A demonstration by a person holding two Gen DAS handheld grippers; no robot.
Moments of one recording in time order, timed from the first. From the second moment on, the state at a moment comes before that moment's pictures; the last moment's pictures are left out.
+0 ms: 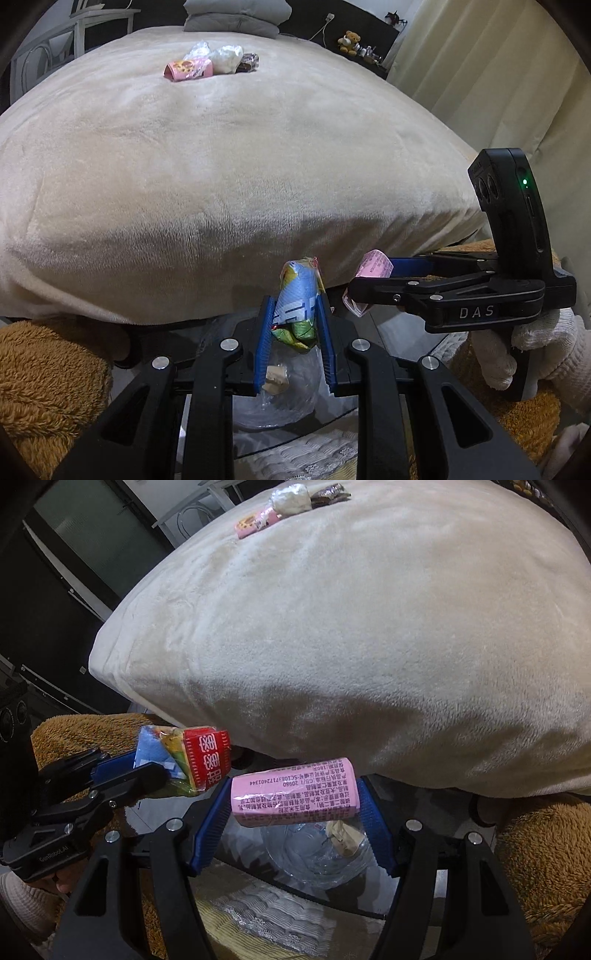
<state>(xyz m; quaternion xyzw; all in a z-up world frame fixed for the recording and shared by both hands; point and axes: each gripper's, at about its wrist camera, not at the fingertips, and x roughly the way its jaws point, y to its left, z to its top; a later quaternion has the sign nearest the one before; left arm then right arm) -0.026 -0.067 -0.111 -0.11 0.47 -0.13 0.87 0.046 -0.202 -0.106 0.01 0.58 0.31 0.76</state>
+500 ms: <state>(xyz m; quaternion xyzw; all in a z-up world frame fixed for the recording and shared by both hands) -0.002 -0.076 -0.159 -0.10 0.57 -0.11 0.81 0.064 -0.202 -0.152 0.04 0.67 0.25 0.69</state>
